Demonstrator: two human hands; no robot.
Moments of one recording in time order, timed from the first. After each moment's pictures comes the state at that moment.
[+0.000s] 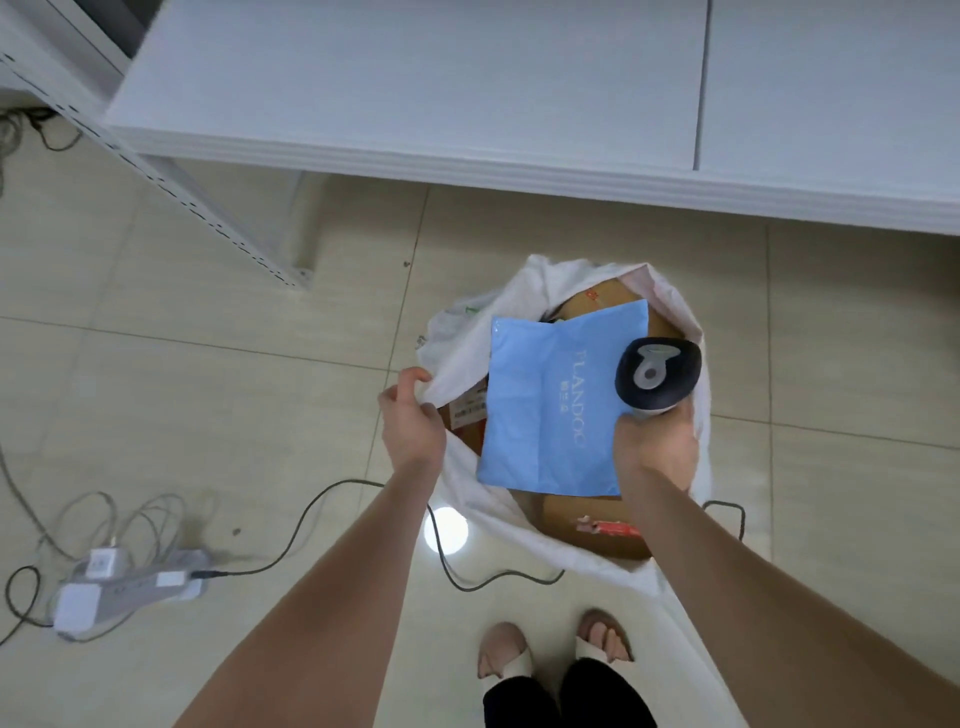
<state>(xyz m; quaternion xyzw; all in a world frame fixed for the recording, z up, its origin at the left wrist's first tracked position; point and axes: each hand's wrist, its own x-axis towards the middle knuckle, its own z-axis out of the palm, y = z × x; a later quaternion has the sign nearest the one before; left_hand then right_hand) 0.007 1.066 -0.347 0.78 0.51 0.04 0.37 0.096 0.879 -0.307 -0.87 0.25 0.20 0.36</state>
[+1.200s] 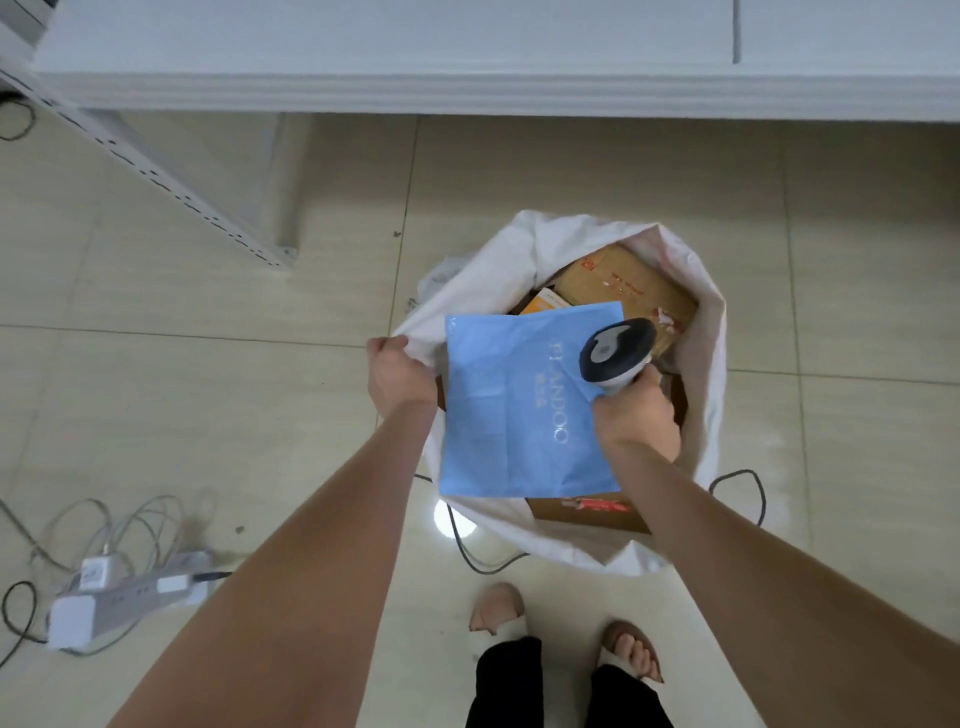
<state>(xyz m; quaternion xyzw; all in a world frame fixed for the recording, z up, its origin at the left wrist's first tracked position) 0.018 1.113 -0.403 0.77 0.55 0.02 0.32 0.069 0.903 -0.366 -0.90 0.18 0.28 0.28</state>
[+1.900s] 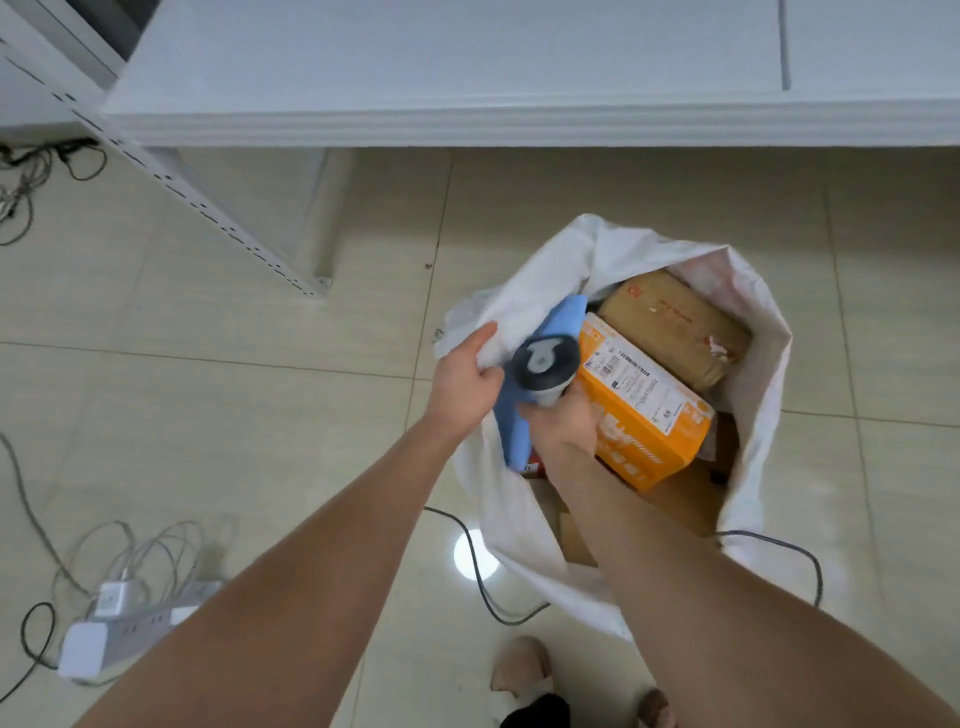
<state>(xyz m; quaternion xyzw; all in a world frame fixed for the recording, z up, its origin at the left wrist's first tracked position) 0.038 1.108 -0.383 0.86 0.31 -0.04 0.40 0.063 0.995 -0.410 -0.83 0.14 0.33 0.43</state>
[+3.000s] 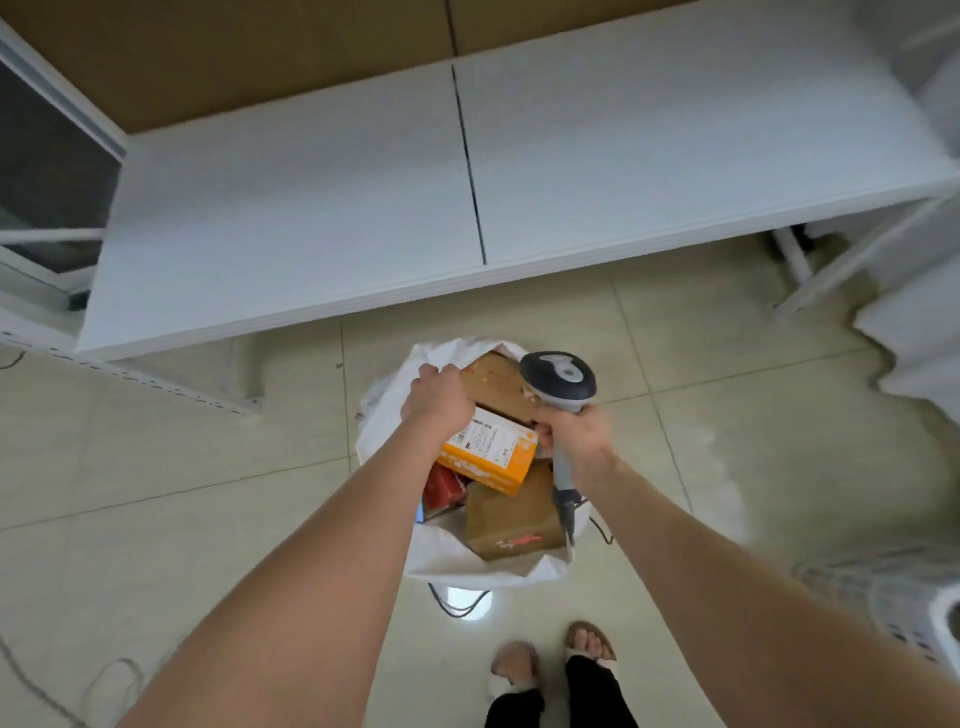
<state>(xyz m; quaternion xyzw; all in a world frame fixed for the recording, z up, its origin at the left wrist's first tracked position) 0.114 0.960 -0.167 0.93 0.21 -0.27 0.15 0.095 0.800 -0.176 -0.65 0.32 0.27 0.63</state>
